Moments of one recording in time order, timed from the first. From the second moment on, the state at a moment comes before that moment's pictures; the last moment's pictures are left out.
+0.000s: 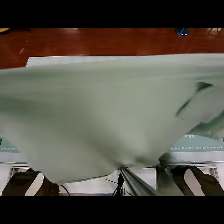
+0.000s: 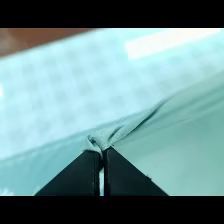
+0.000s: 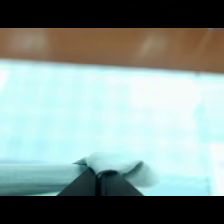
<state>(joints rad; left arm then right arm) 0.03 -0.65 1.80 1.29 -1.78 -1.38 -0.37 -0.83 1.82 -1.21 1.69 1.39</state>
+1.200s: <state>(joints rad) 0.03 -1.60 1.47 1.34 -0.97 -1.30 -0.11 -1.81 1.81 -1.28 1.08 1.52</state>
